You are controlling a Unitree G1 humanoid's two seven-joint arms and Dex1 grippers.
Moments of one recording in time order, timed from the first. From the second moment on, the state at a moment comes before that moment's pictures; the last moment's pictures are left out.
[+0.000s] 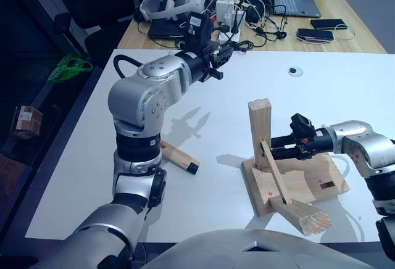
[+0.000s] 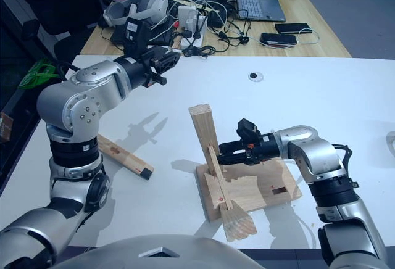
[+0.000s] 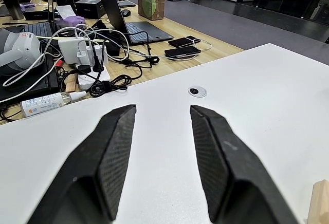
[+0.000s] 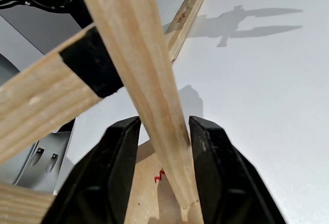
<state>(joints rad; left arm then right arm) -0.72 0.19 0.00 -0.26 -0.38 1.15 -0.22 -0.29 -0.71 0.22 0.00 0.48 0.62 1.38</state>
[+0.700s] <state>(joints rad) -0.74 0.20 0.03 -0.25 -0.36 1.12 -0.20 -0.44 -0.39 0.09 0.40 0.26 0.28 0.65</state>
